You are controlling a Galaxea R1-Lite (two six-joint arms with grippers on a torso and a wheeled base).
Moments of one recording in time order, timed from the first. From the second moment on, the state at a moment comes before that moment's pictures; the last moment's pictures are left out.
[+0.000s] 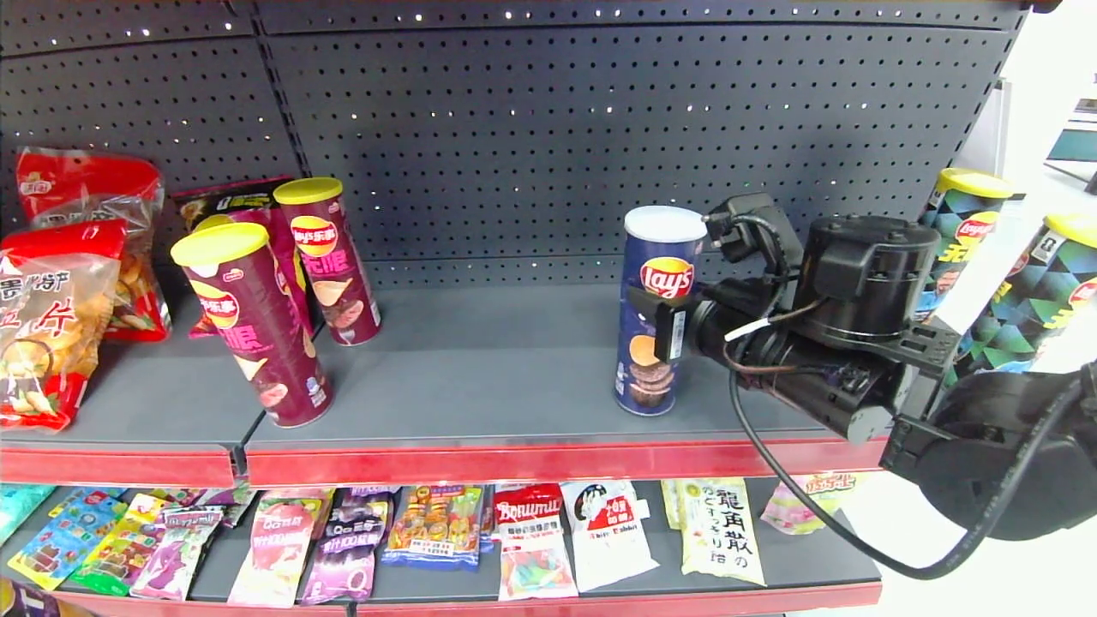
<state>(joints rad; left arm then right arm) -0.15 0.30 -0.31 0.09 -0.03 0.16 0.66 1.78 -0.87 -0.81 -0.22 0.01</state>
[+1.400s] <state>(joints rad) -0.15 0.30 -0.31 0.09 -0.03 0.16 0.76 1.78 -0.83 -0.81 -0.30 0.03</state>
